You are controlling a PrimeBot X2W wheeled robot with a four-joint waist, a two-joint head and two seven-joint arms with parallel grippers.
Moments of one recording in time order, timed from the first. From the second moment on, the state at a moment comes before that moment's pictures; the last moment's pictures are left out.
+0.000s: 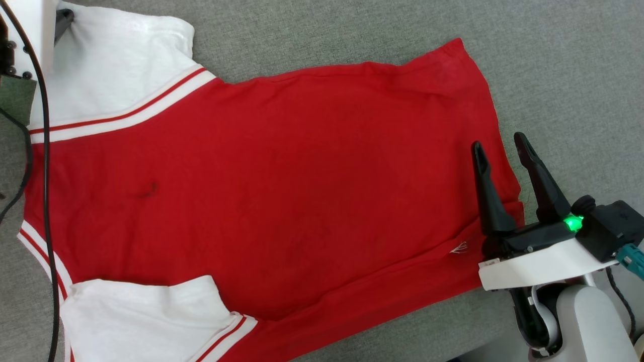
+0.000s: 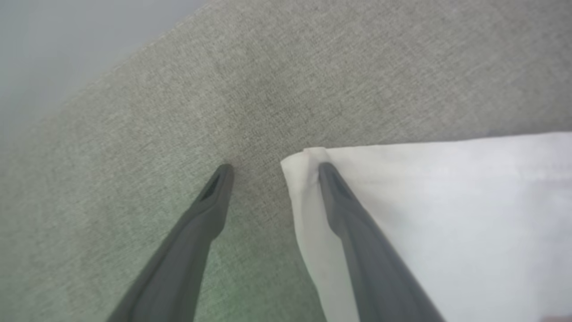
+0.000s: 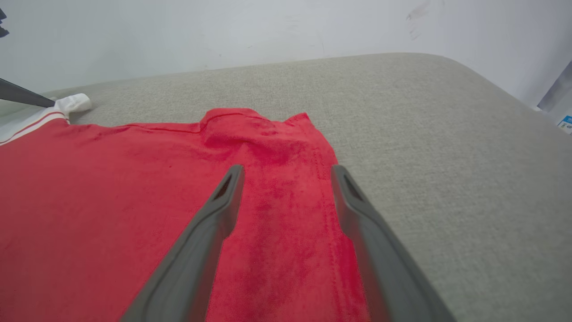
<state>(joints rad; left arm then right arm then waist) -1.19 0.71 -0.54 0.47 -0.61 -0.13 0.90 -0.22 -0.05 0.09 -0.04 0.25 0.13 -0.17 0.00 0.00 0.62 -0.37</state>
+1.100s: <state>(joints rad) -0.84 0.68 -0.49 0.00 -0.72 -0.06 0.64 -0.40 -0.39 0.04 -0.04 0.33 0.13 0.46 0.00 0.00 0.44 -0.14</state>
